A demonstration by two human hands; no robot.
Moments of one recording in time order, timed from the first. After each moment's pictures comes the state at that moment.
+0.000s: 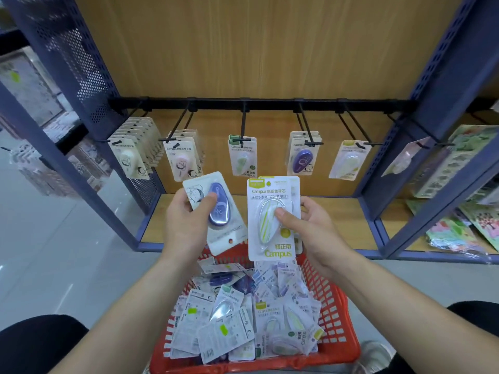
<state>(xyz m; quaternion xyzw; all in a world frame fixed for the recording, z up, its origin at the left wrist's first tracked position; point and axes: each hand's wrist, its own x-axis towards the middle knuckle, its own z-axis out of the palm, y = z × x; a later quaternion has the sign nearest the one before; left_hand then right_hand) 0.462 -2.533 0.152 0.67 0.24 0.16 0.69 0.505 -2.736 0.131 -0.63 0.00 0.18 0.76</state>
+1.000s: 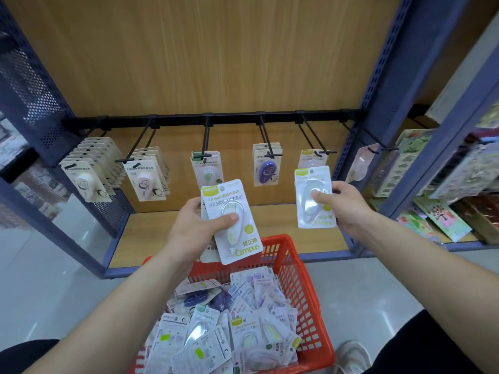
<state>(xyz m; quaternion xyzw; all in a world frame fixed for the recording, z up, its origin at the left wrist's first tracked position) 0.498 -2.574 0.156 0.72 0.17 -0.02 0.68 0.588 -2.854 0.142 -0.76 0.13 0.07 0.64</state>
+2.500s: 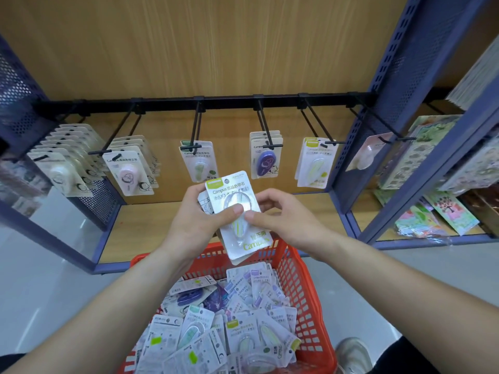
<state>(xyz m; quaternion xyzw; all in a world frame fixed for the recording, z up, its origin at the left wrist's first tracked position) 0.529 -2.585 0.141 0.71 0.13 -0.01 0.69 0.561 -2.773 0.142 -0.80 -0.11 0.18 0.57</state>
